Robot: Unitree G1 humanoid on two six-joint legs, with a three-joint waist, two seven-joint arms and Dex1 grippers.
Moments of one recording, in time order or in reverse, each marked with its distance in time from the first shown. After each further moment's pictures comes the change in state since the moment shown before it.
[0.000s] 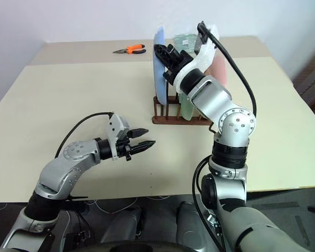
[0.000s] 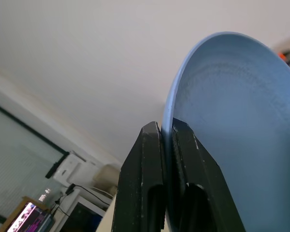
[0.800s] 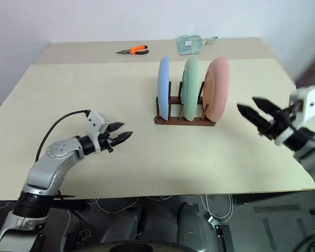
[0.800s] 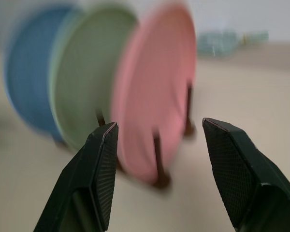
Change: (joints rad) left arm 0.058 0.094 0.148 0.199 0.096 -0.172 0.033; right arm 0.886 -0.721 -0.307 -0.205 -0.545 -0.245 1.000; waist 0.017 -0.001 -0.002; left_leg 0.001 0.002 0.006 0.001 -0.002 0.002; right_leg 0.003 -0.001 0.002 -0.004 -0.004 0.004
